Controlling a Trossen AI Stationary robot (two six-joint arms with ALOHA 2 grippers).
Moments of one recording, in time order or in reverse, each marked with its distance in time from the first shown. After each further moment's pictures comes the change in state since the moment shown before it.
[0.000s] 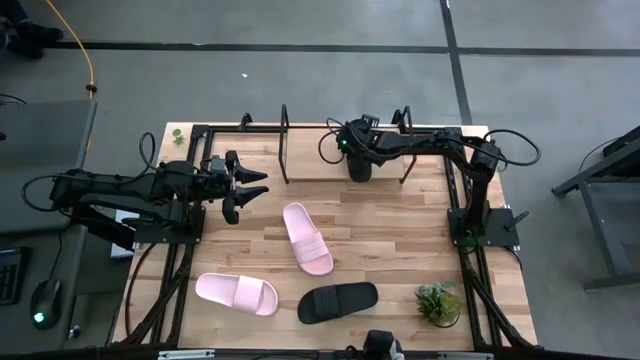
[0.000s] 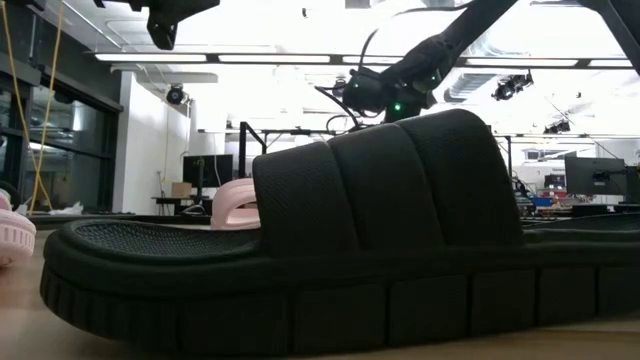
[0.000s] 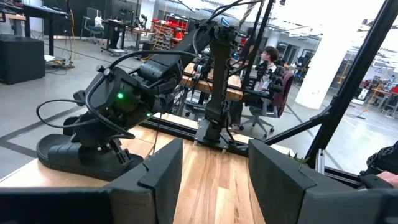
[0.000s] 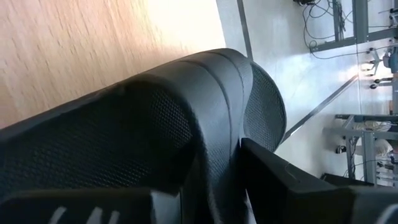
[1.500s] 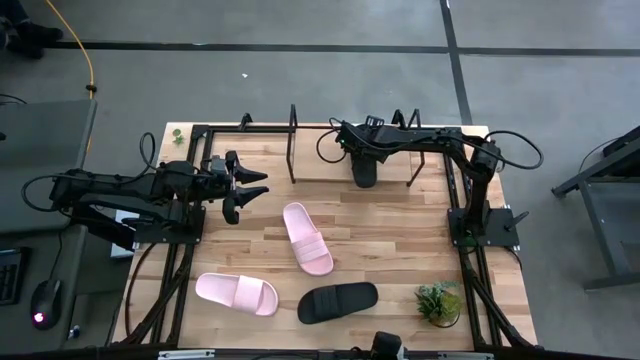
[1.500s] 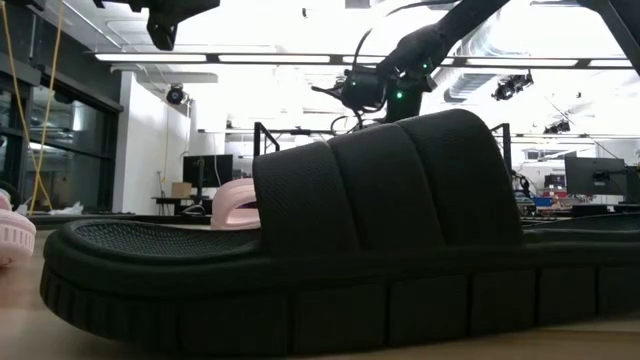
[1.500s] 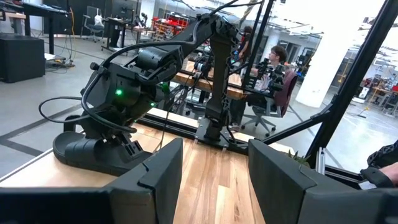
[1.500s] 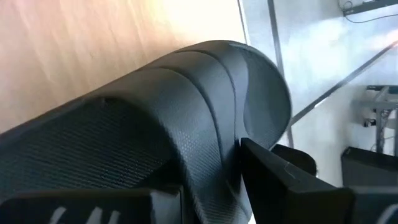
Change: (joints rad) left arm 0.000 0.000 0.000 -0.007 0.000 0.000; right arm -0.002 0.000 0.096 -0.291 -0.041 0.147
